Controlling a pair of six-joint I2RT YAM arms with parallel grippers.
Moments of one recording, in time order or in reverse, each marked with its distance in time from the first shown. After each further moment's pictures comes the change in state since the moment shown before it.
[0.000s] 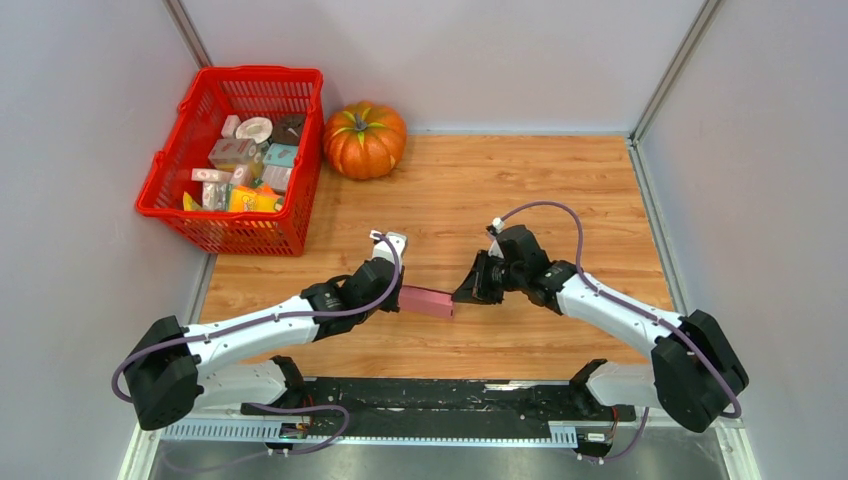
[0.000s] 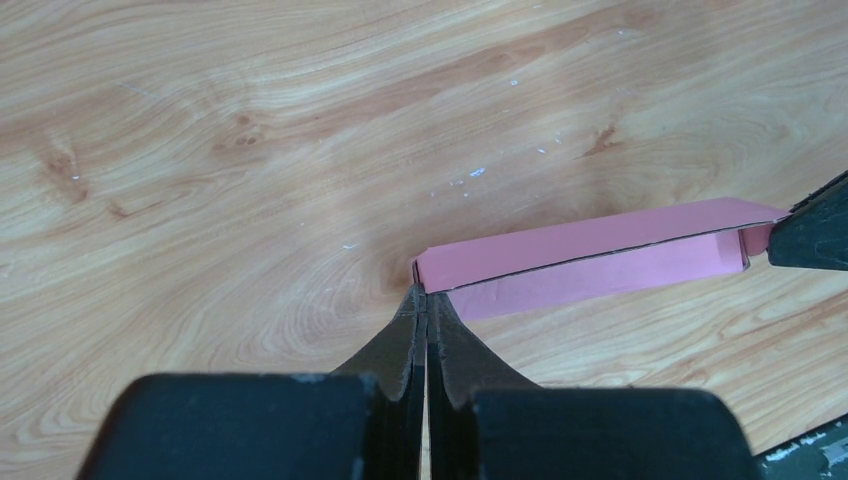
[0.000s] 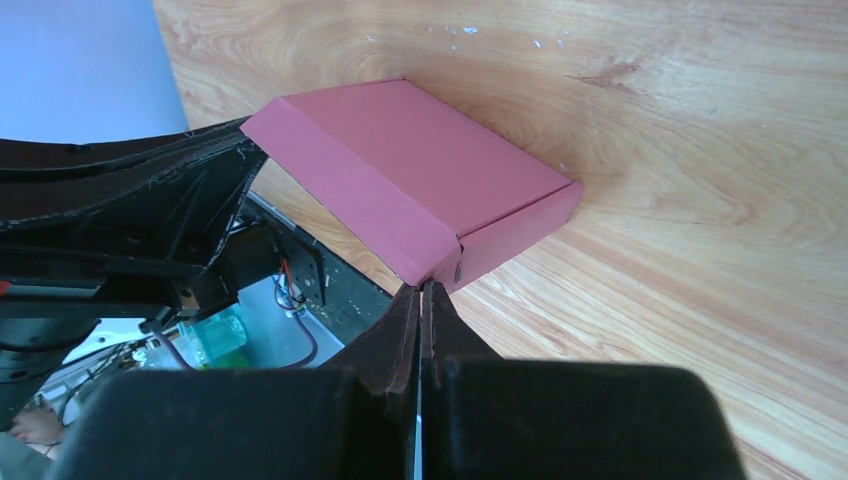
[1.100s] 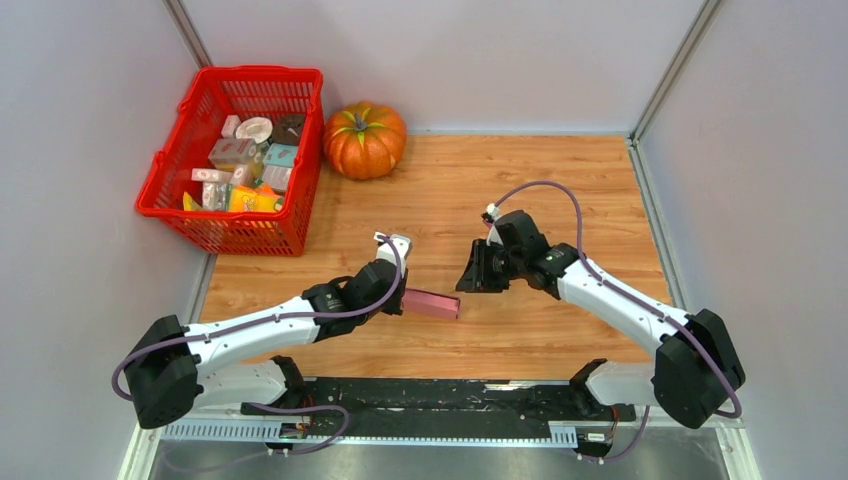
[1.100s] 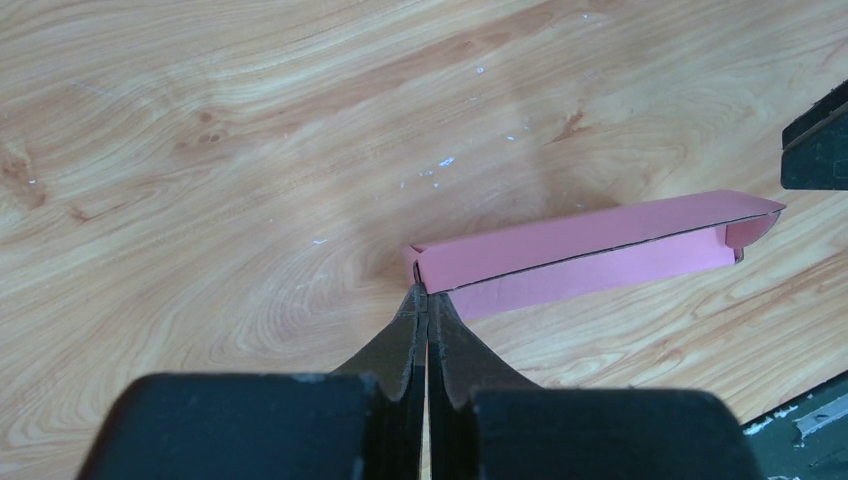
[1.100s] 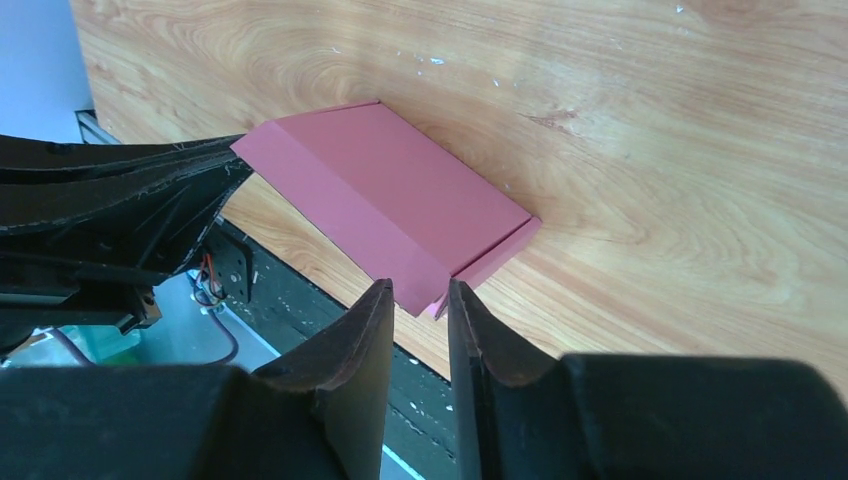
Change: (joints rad) left arm -0.016 0.003 0.004 0.000 0.025 -0.003; right arm -0.027 0.028 0.147 -0.186 0.052 -0.229
